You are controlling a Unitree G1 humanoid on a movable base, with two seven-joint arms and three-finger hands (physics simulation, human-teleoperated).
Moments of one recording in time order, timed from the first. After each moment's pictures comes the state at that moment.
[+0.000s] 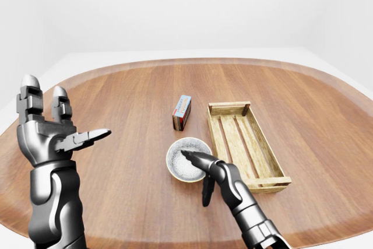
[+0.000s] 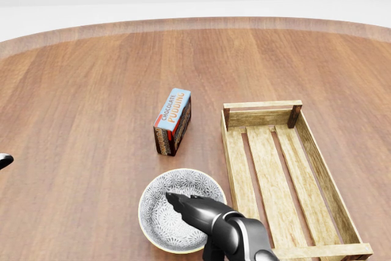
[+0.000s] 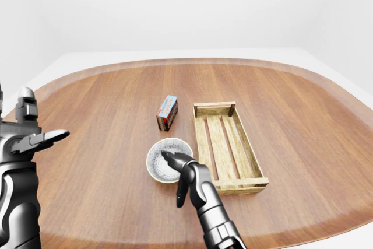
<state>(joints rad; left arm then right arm) -0.08 0.21 0.45 -0.39 -0.52 0.09 0.00 -0.25 0.07 0.23 0.37 -1.06 0.09 0.62</state>
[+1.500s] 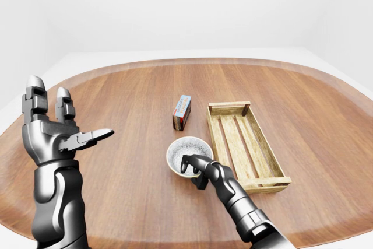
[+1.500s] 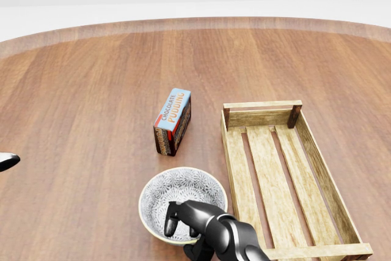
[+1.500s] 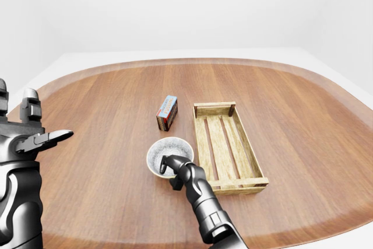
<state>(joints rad) -0.08 0.21 0.44 -0.37 -0.50 0.09 0.01 -0.36 0.10 0.22 0.67 -0.96 0.09 0.43</state>
